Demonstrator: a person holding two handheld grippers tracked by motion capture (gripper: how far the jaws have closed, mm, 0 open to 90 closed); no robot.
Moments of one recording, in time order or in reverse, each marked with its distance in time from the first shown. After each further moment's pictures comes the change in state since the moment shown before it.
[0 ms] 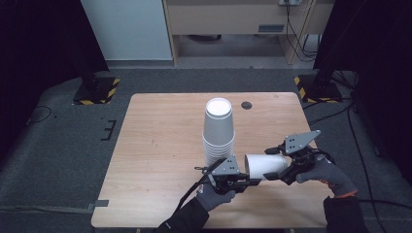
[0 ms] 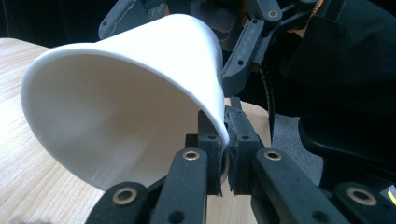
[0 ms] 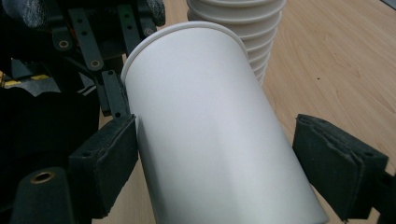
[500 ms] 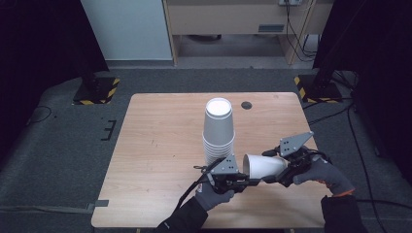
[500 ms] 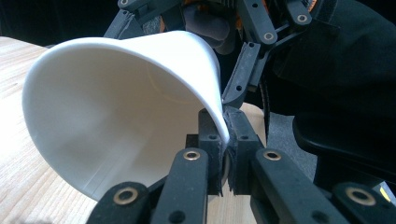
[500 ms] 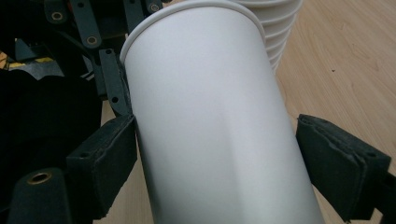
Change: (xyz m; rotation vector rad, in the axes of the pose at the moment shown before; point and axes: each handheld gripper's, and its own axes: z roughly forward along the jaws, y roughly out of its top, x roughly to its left) left arm 0.000 0.001 -0.002 0.009 -0.021 -0.005; right arm 0.002 0.001 0.009 0.065 0.026 -0.031
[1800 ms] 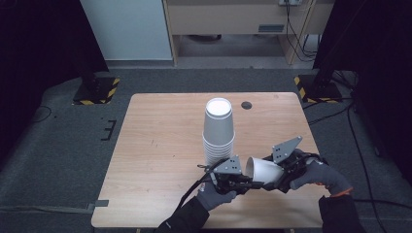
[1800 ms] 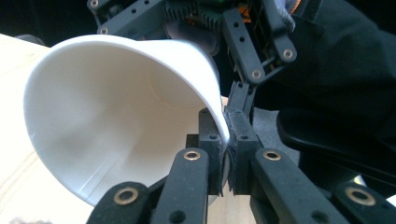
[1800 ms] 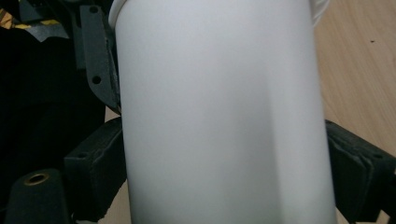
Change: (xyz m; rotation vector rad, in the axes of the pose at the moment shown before) left arm -0.001 0.002 0.007 0.021 -0.071 -0.027; right arm 0.005 -0.004 0.017 0.142 0.053 -0.038
